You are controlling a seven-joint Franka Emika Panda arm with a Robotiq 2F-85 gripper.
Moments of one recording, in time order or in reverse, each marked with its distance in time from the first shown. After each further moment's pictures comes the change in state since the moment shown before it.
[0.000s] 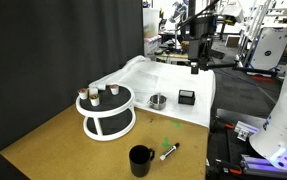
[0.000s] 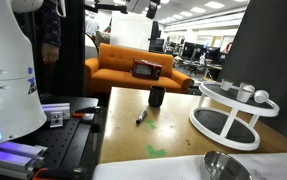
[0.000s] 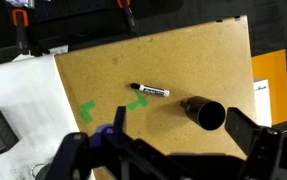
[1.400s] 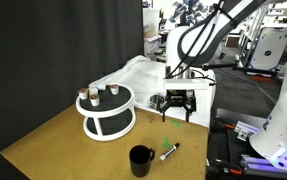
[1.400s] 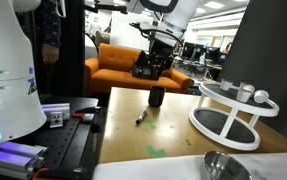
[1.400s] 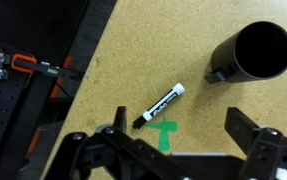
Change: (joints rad) arm 0.051 0.447 0.075 -0.151 0.273 0.581 0.758
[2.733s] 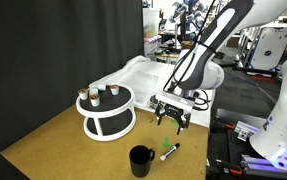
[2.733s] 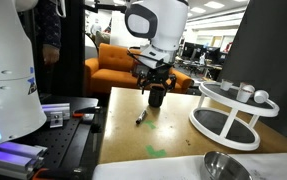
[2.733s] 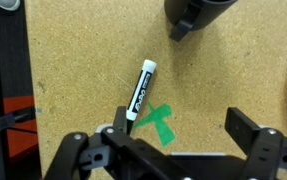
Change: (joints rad) arm 0.073 0.171 -0.005 -0.078 0.396 0.446 0.104
